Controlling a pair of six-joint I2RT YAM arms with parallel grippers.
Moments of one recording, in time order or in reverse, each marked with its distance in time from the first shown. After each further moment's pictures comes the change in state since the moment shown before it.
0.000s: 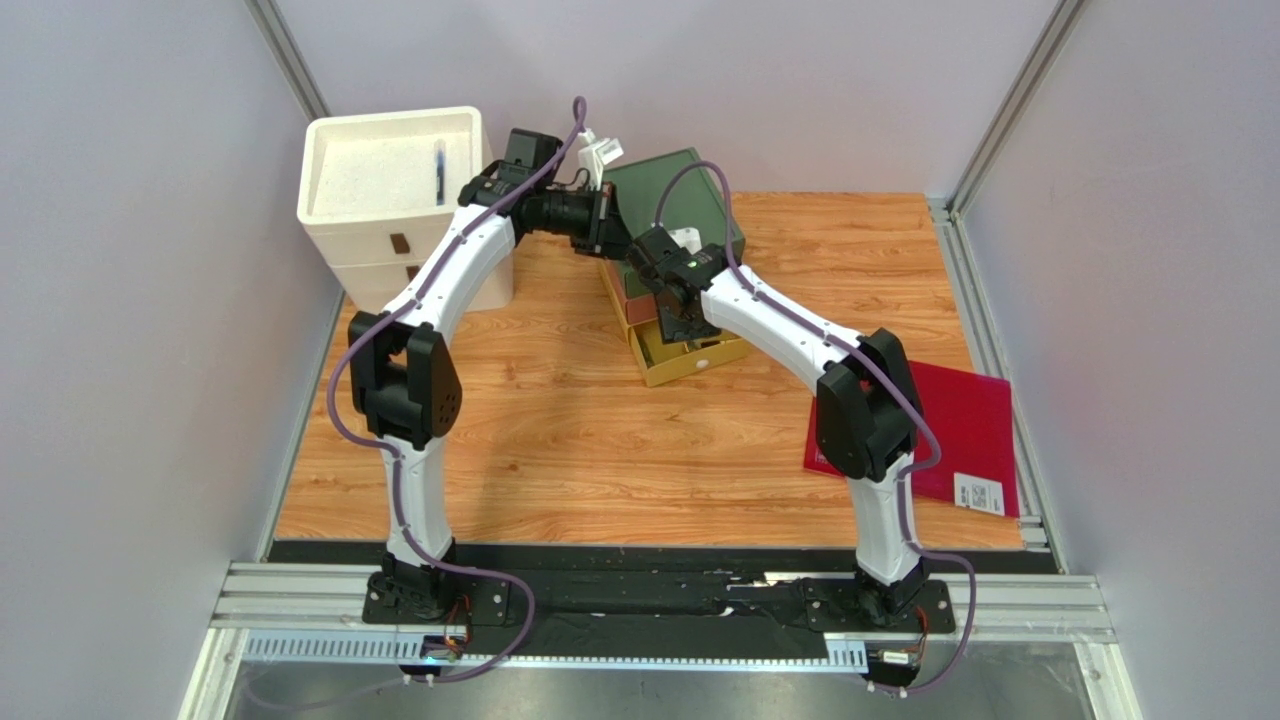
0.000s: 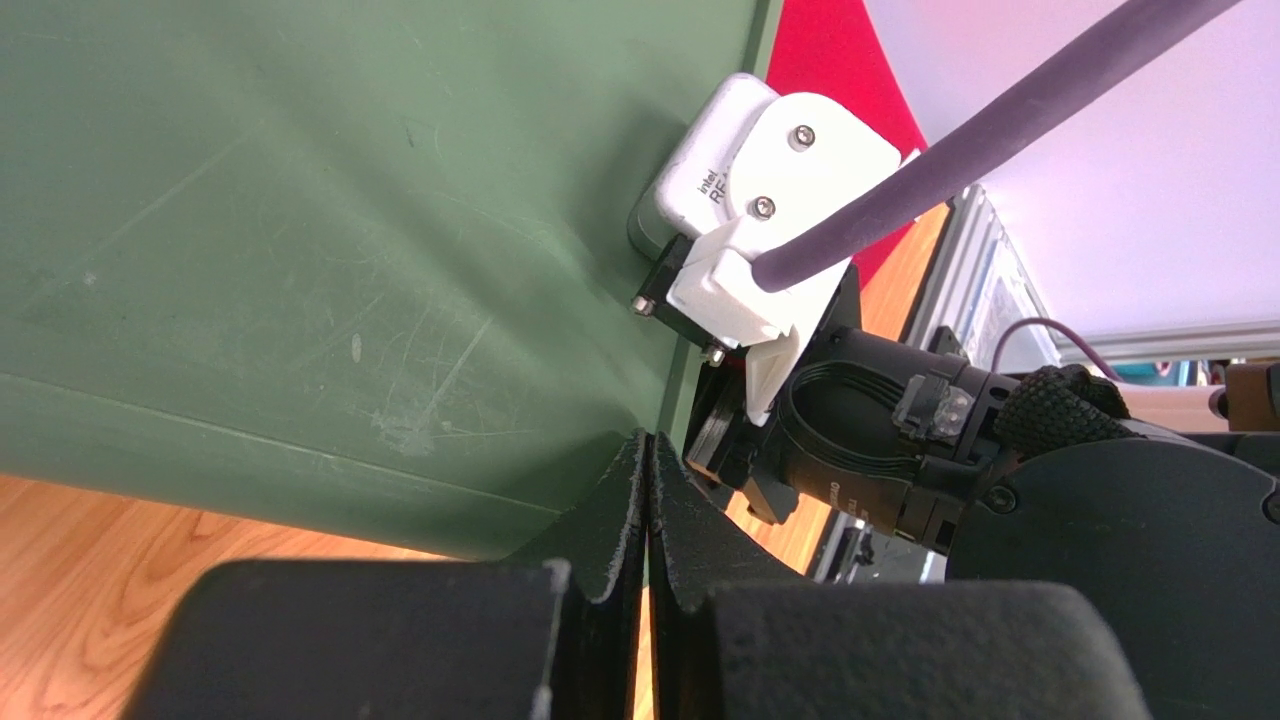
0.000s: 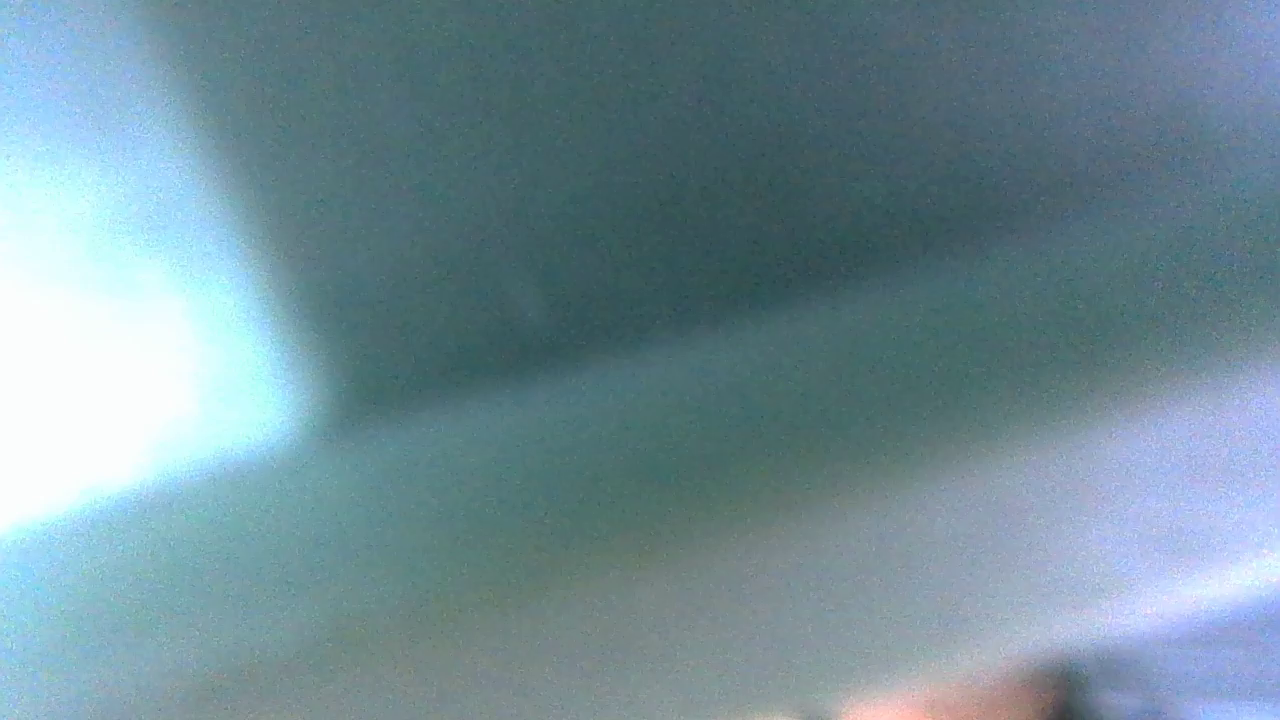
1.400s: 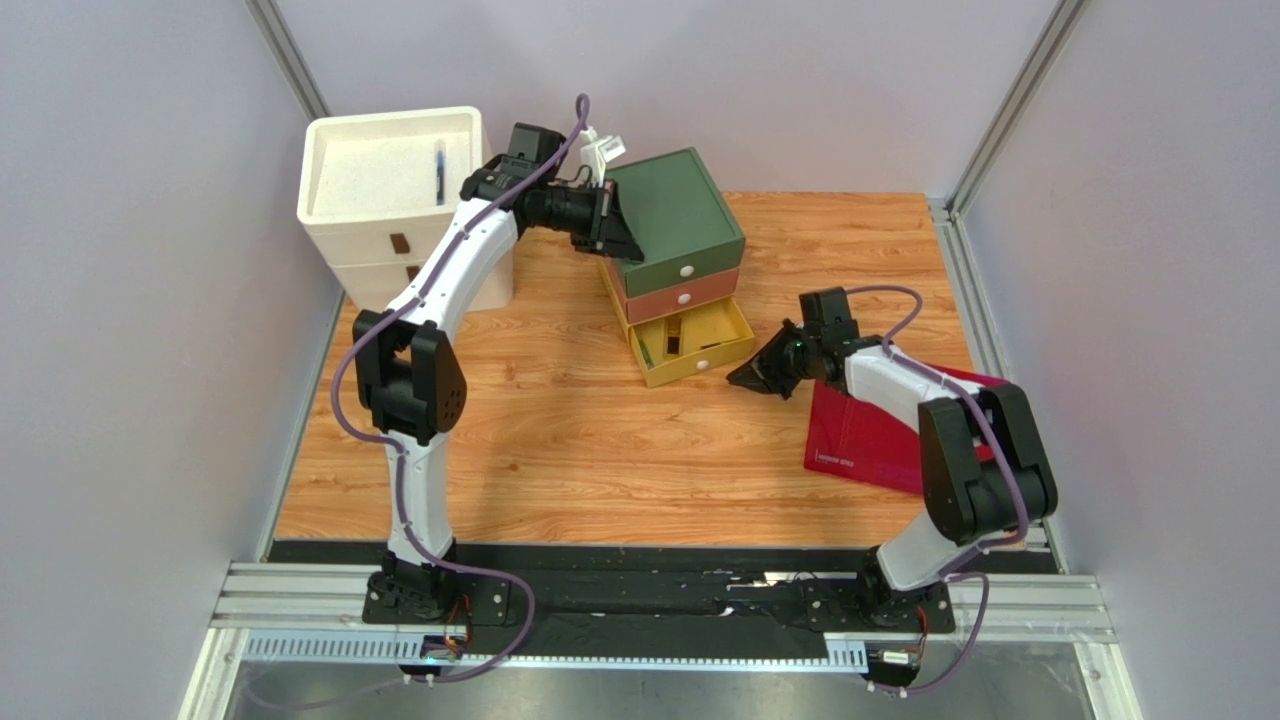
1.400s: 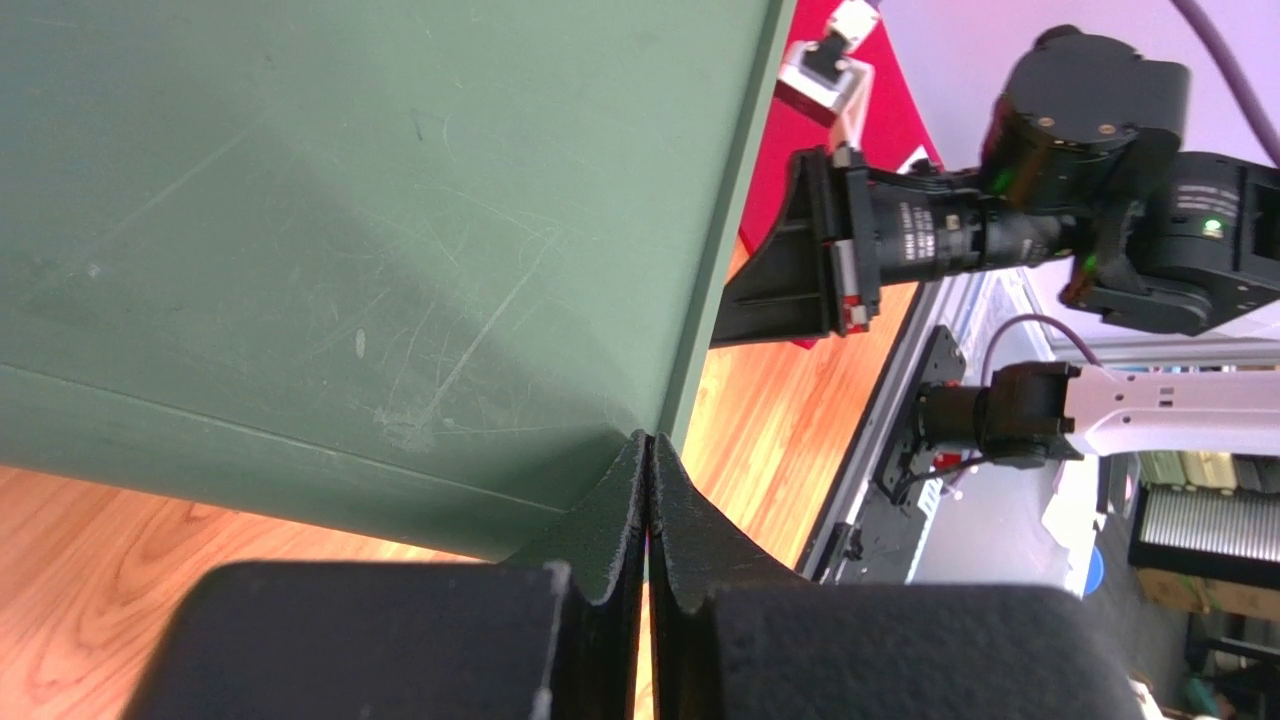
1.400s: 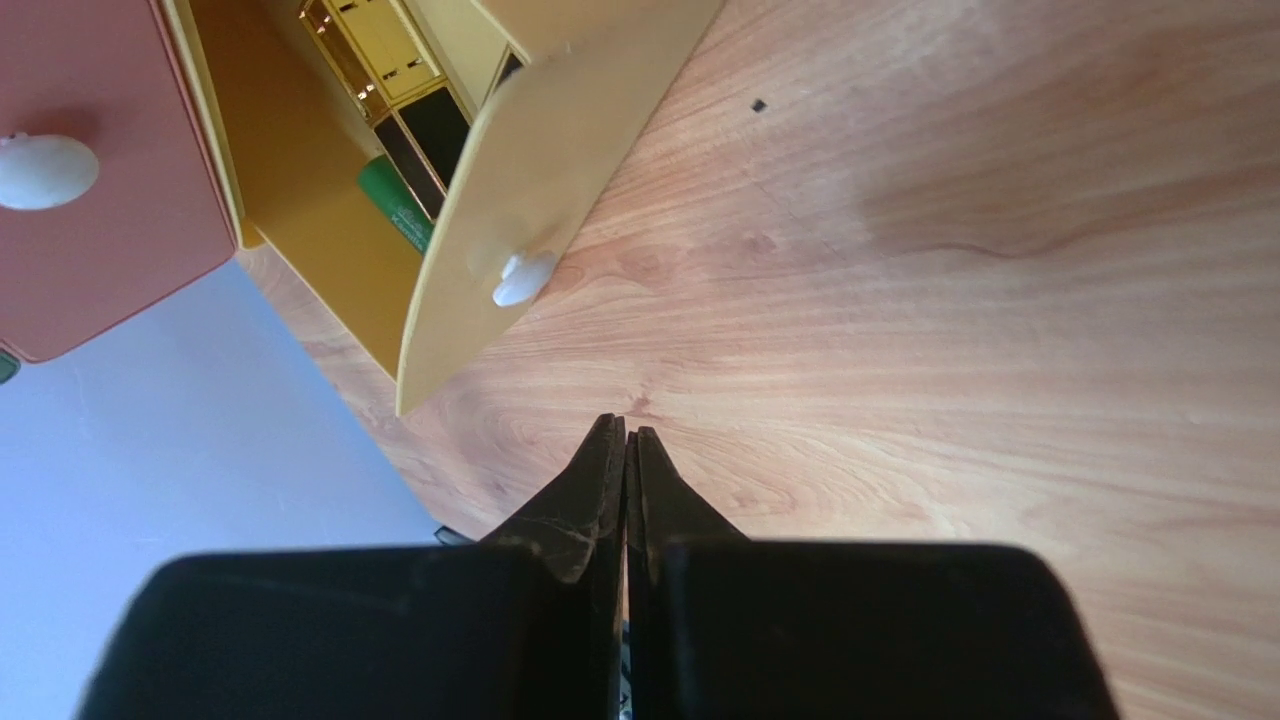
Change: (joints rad) left arm 0.000 0.033 0.076 -0.074 -0.016 -0.001; right arm -0.445 -0.478 -0.958 0.737 -0.806 0.590
